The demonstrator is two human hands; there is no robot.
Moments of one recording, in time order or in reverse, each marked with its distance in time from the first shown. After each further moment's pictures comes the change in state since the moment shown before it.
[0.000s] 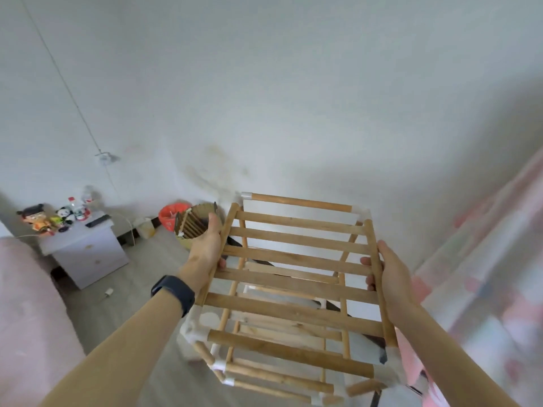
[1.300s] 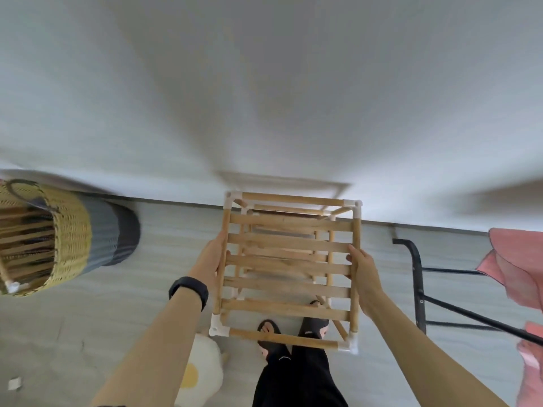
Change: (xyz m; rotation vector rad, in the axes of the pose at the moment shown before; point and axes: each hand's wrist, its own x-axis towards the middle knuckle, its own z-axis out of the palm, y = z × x) left_hand 0.640 -0.214 0.376 0.467 -0.562 -0.661; right_hand 0.480 0.392 0.149 0.100 0.460 0.824
